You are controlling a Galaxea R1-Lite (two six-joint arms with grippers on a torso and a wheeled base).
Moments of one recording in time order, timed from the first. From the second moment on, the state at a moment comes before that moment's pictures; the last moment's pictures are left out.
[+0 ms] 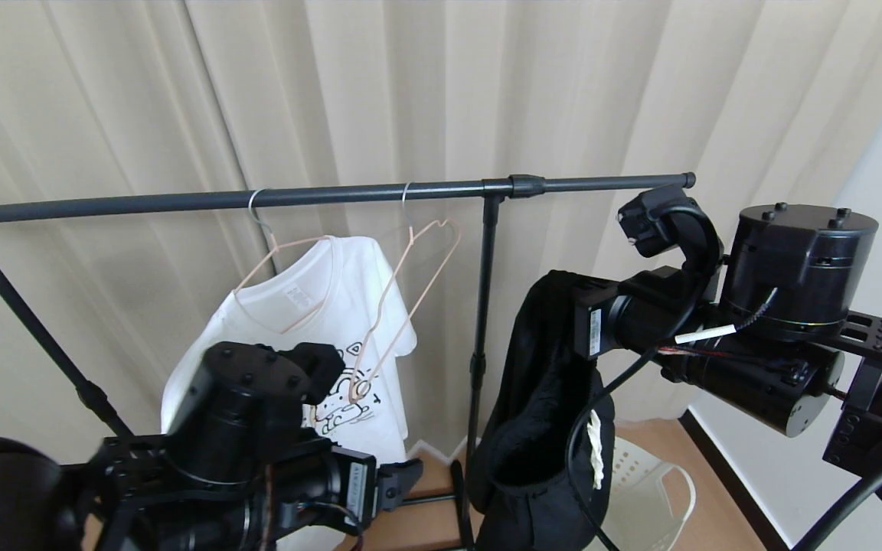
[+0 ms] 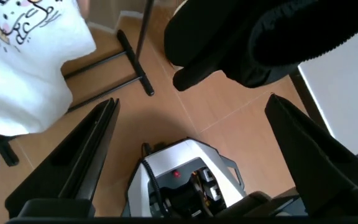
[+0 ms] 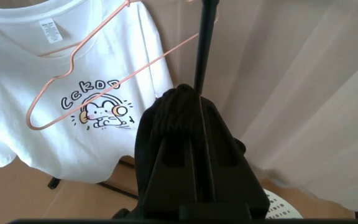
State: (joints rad) left arm -0.78 1.61 -0.64 -0.27 0.14 -0.40; right arm 0.65 1.66 -0.82 -0.67 -0.23 0.02
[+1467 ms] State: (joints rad) left arm -0.87 2.03 -0.90 -0.28 0.29 -0.56; right arm 0.73 1.57 -0.80 -0.66 -0.24 0.04
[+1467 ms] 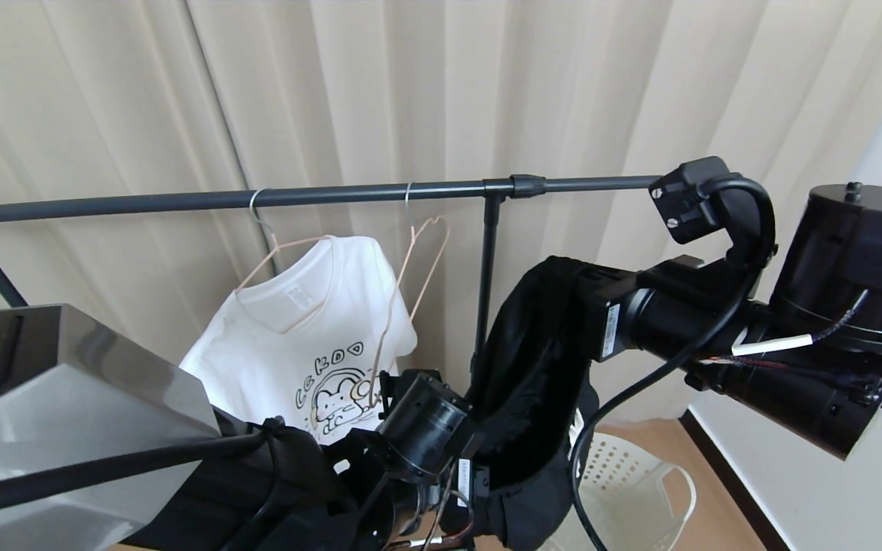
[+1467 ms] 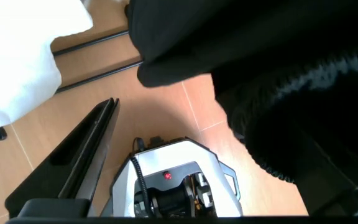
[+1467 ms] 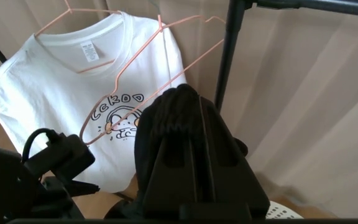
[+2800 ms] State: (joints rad) left arm -0.78 1.66 -0.94 -0.06 0.59 -0.29; right arm 0.65 1.53 -0.81 -0.31 -0.44 -0.01
